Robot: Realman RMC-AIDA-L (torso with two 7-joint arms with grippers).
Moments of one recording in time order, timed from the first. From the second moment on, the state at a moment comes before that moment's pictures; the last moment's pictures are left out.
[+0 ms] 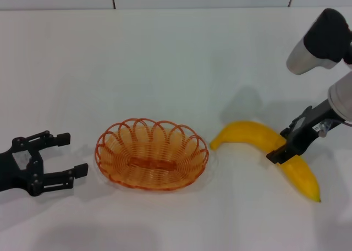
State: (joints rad) left arm -0.28 -2.03 0.72 0.73 1.96 1.63 -1.17; right arm 0.57 2.03 -1.35 -1.15 -2.55 -1.53 2.32
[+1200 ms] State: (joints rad) left arm -0.27 -2.03 0.69 0.73 1.96 1.64 -1.17; right arm 0.58 2.03 -1.35 -1.39 -2.34 -1.64 2.29
